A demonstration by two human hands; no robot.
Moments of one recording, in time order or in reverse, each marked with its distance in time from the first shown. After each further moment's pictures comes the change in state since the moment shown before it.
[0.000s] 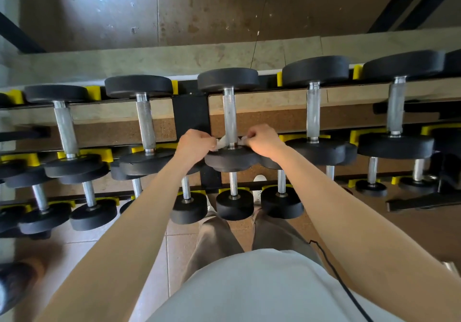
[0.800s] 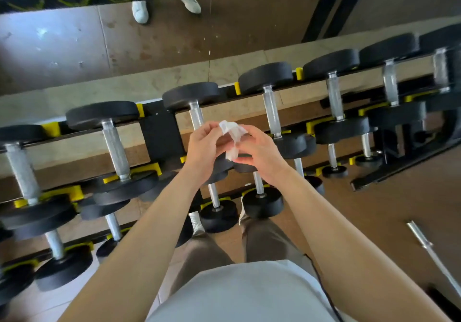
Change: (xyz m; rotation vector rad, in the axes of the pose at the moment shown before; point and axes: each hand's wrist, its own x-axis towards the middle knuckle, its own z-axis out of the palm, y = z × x) left_hand -0.065 0.059 0.024 -0.897 -0.310 0.249; right_hand -0.109 -0.002 -0.020 1.071 0.199 -0.043
